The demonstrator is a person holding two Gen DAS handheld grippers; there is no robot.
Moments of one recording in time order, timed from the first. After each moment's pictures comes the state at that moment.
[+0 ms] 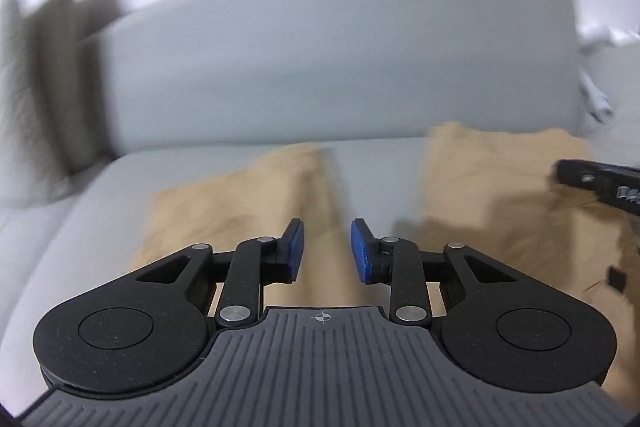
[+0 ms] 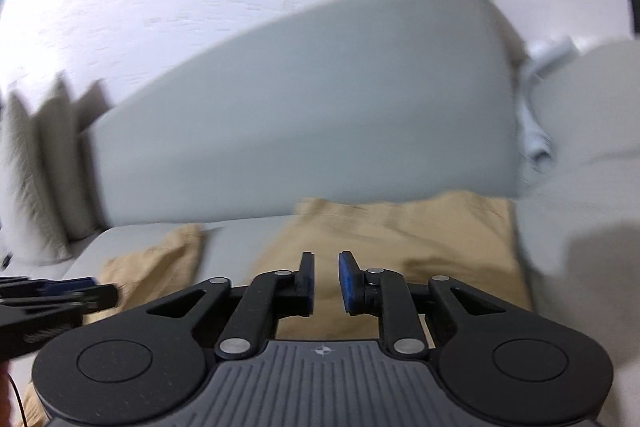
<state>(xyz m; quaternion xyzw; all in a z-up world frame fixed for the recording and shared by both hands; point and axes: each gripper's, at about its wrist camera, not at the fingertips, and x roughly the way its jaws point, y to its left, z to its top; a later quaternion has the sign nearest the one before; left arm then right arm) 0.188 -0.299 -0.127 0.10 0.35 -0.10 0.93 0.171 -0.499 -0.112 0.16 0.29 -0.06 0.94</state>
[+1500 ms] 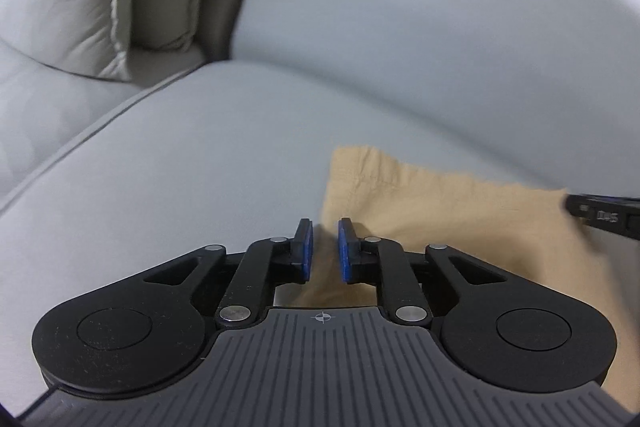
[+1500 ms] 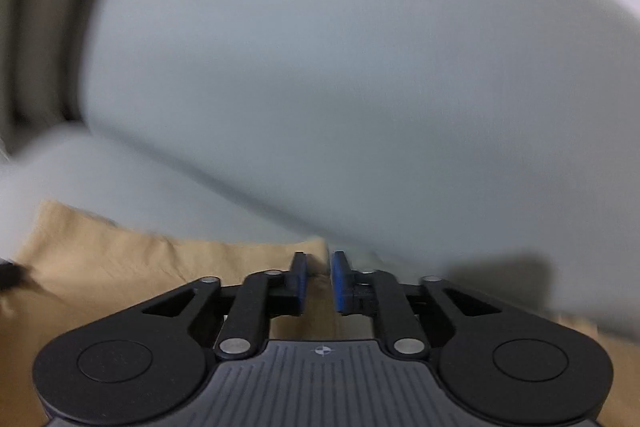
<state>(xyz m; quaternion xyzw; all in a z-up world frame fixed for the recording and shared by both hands) 0.342 -0.134 -0.201 -0.03 0.41 -0.02 0.91 0.427 -0.339 -0.192 0.00 0.44 -0.08 0.89</state>
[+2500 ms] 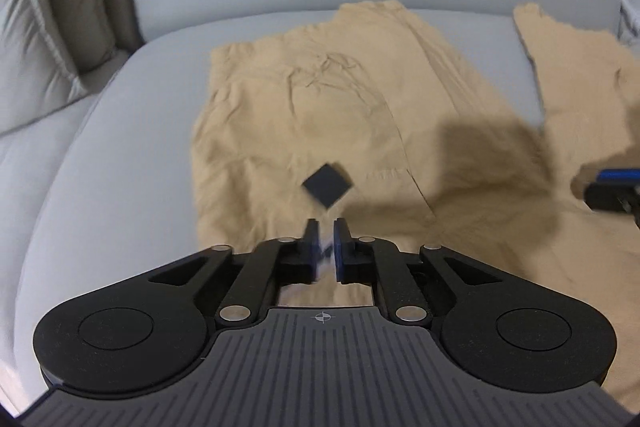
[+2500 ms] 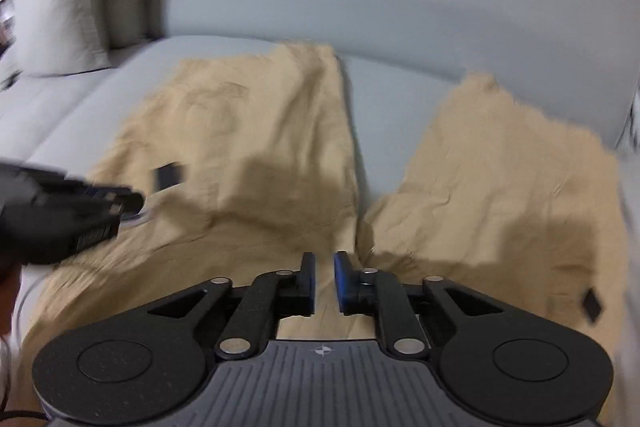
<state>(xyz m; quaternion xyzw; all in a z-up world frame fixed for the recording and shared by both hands) 0.158 -0.207 -0.138 0.17 0.50 -0.17 0.84 0.141 -0.354 -0.088 0.06 0.49 0.00 0.87</state>
